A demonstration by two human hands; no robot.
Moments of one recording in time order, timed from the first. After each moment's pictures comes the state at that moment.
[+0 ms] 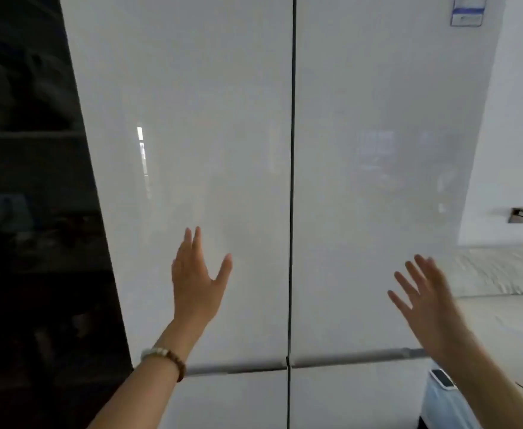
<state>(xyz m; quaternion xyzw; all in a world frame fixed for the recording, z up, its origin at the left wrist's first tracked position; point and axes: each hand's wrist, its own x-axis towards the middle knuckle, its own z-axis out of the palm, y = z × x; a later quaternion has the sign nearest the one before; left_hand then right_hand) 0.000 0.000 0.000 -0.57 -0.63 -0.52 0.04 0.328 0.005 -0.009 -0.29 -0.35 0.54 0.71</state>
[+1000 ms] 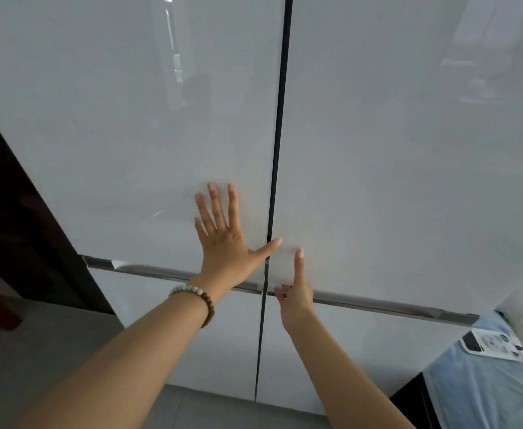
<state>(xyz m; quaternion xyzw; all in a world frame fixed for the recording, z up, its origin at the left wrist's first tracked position) 0.099 0.149 -0.195 -0.56 -0.78 -0.28 -0.02 0.217 0.187 -0.280 -0.49 -0.20 0.72 0.44</state>
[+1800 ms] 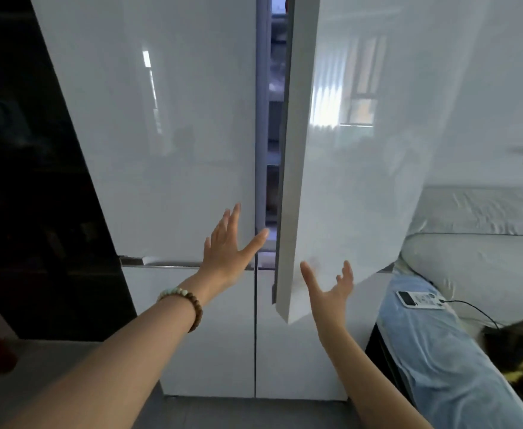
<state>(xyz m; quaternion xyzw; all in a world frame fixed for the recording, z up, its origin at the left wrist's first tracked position) 0.152 -0.051 -0.113 -0.62 -0.68 -0.36 -0.15 0.326 -0.041 -0.183 -0.54 -0.42 0.47 0.57</state>
